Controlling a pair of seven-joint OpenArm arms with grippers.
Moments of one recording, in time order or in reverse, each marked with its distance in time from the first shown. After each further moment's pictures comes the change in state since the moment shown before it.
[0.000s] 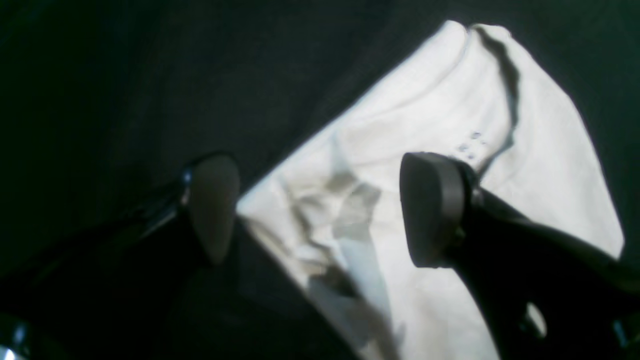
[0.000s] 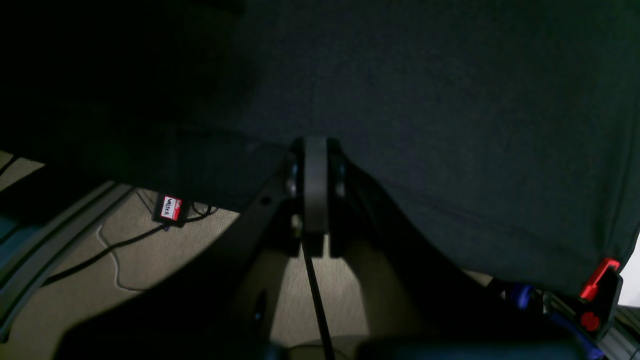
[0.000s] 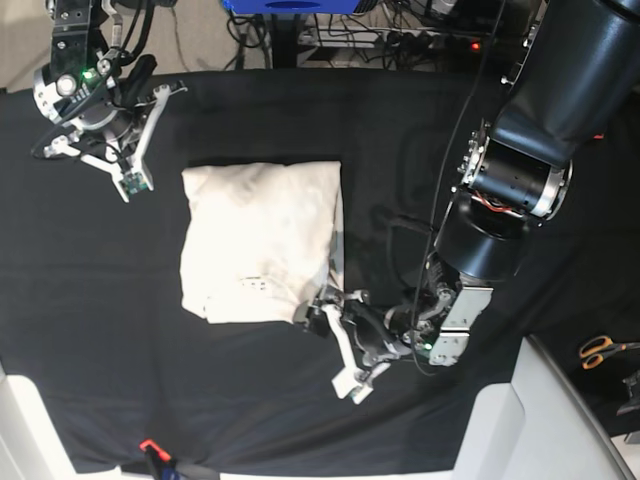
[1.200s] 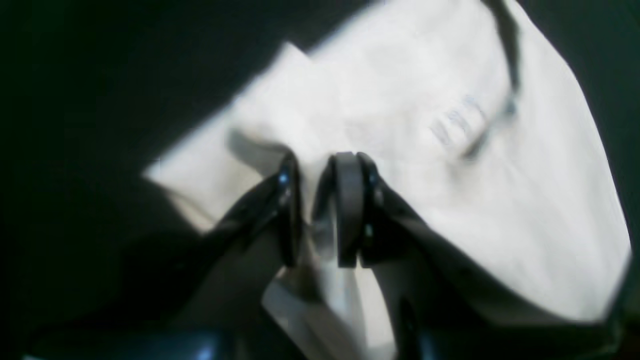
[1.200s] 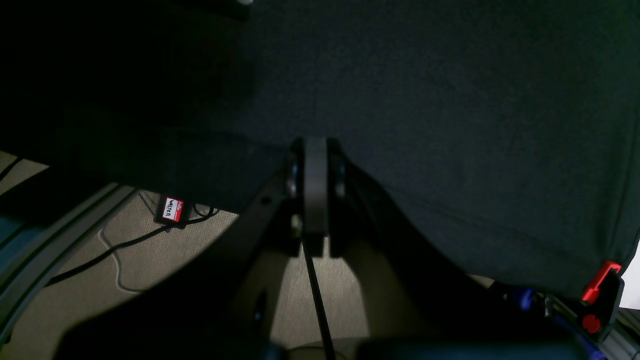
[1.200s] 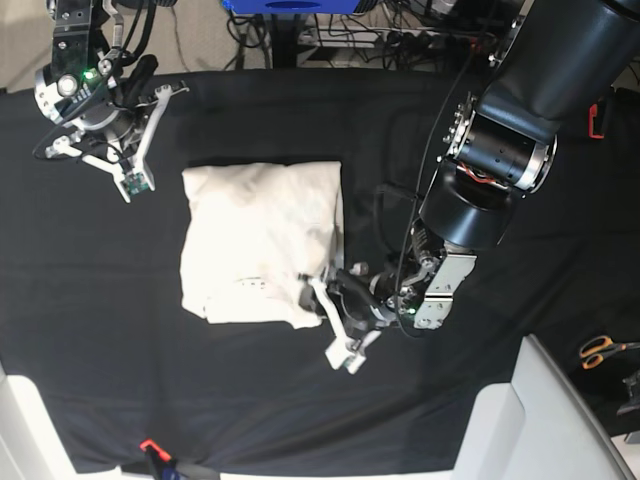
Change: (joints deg) left arm 4.6 1.4 -0.5 -0.4 -0.4 5.6 -4.5; right arm 0.0 -0.1 0.0 0.0 0.0 0.0 0.0
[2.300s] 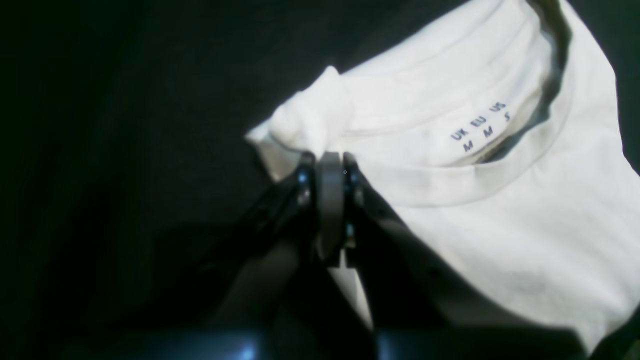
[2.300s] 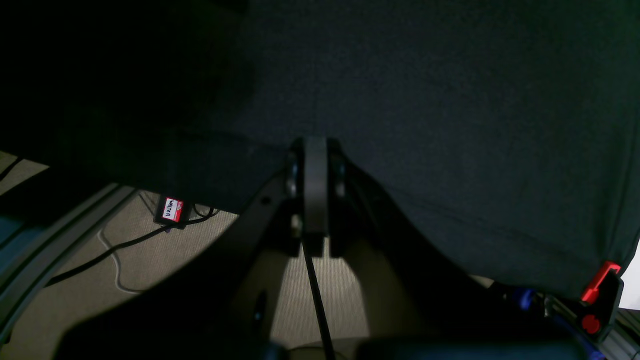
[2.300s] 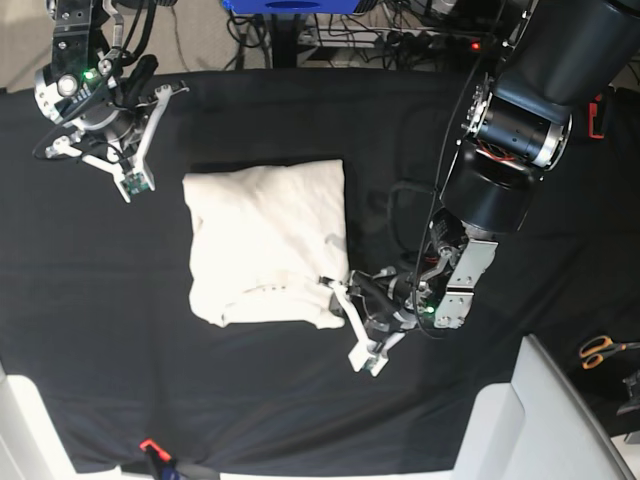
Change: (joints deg) left arm 4.2 -4.4 0.0 12.7 -0.5 6.3 7.6; right arm 0.0 0.0 -0.1 0.0 0.0 0.0 0.0
